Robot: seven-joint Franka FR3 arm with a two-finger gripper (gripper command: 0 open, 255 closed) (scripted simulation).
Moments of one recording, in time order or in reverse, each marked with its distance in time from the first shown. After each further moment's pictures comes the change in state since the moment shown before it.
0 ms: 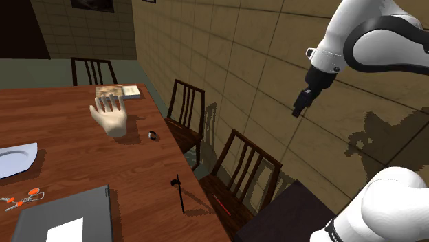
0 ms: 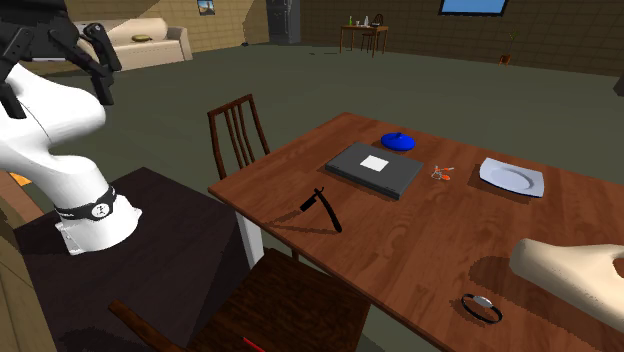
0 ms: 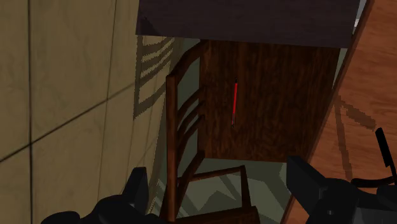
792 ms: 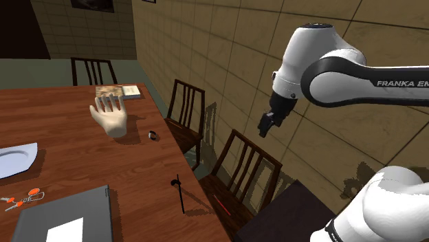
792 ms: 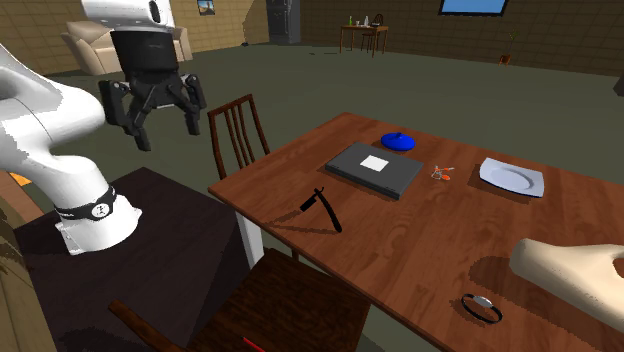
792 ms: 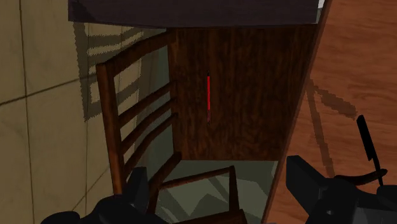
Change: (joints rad) arm 0.043 0.158 0.186 -0.084 0.099 0.215 0.244
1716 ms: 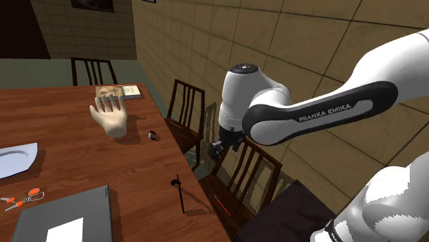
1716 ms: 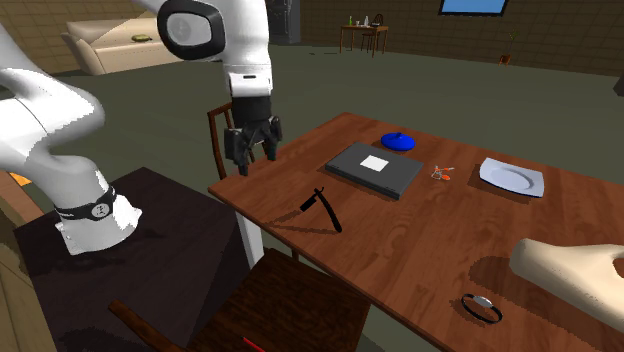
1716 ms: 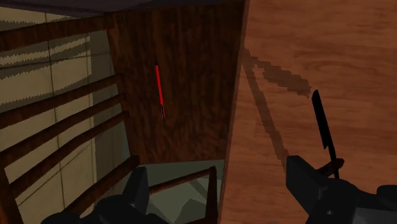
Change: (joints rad) arm -0.018 0.463 0.275 0.125 -0.050 0.294 0.400
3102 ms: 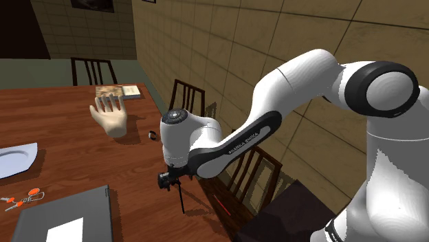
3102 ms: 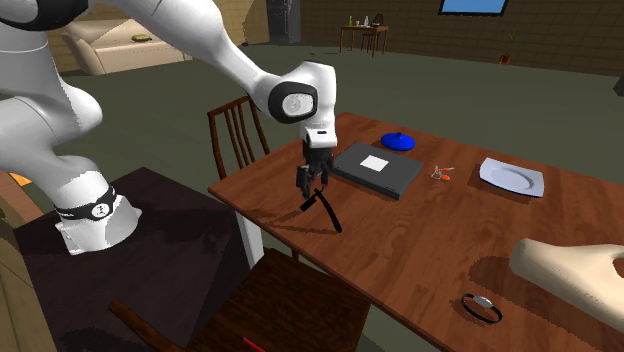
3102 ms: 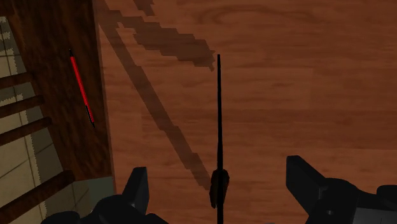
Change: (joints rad) arm 0.172 0.701 0.002 0.433 -0.437 0.096 0.531
